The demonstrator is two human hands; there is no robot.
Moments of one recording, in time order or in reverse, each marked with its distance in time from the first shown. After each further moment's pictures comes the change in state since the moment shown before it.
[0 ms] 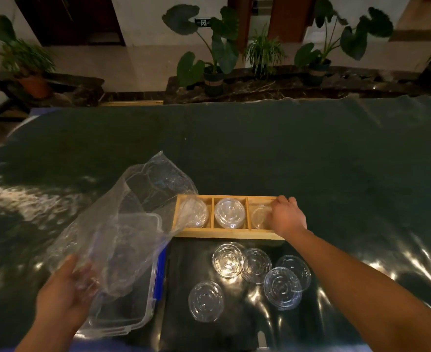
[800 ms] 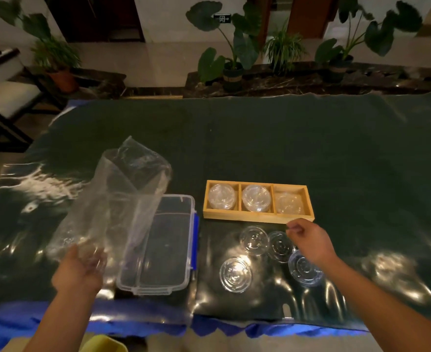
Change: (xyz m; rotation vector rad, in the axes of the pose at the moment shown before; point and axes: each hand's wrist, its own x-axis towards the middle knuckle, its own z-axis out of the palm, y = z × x) left_hand 0.015 0.032 -0.065 -0.239 0.220 0.020; right_hand -0.112 -0.010 0.017 0.658 -0.053 0.080
